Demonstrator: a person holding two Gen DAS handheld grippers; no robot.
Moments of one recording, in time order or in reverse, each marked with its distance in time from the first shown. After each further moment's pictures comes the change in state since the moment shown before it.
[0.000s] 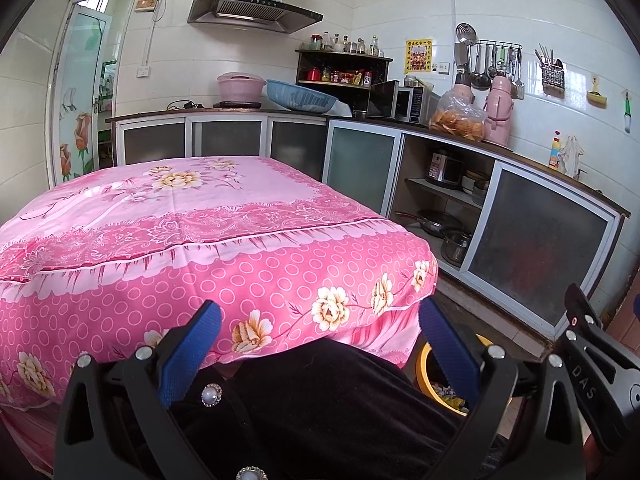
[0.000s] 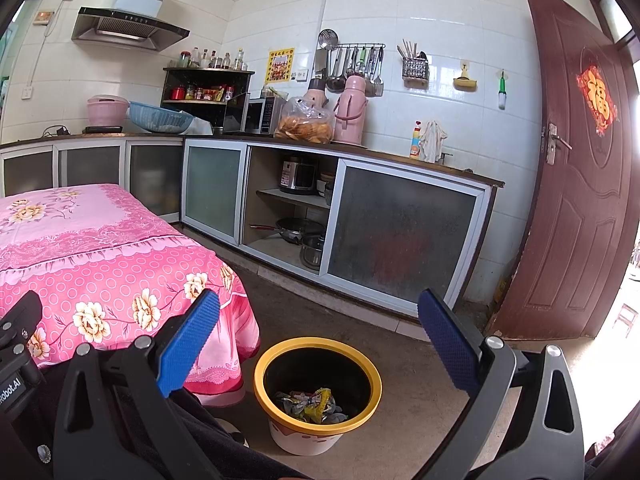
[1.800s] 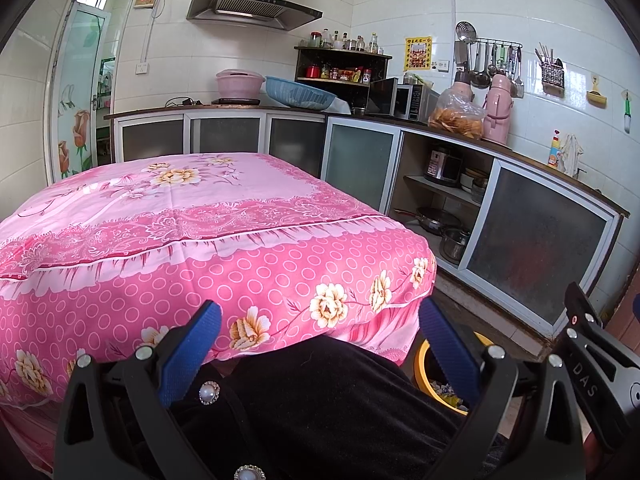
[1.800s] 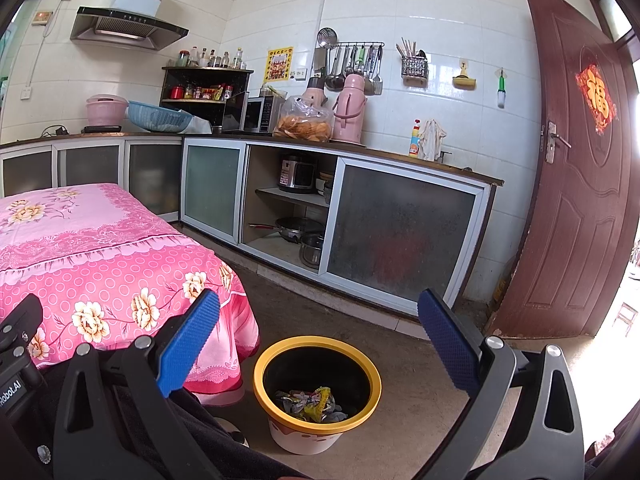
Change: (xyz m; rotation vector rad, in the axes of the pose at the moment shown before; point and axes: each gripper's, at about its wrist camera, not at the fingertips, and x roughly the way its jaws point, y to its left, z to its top) left arm 0.002 0.000 -0.001 0.000 0.008 -0.004; right arm -0.001 0.000 0.000 0.001 0.001 0.000
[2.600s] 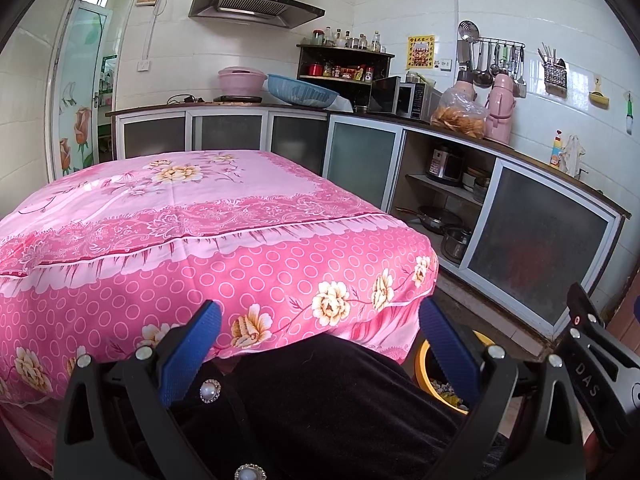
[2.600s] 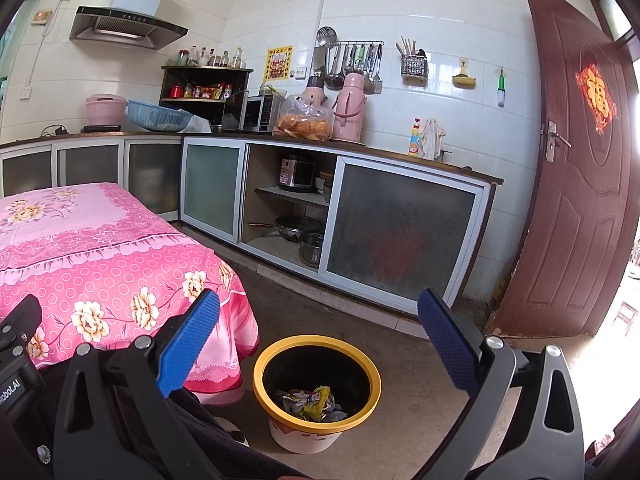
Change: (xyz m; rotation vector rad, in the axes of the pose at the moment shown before) left arm 0.003 0.003 -0.001 -0.008 0.012 0.001; right arm 0.000 0.000 0.000 0.000 0.001 0.000
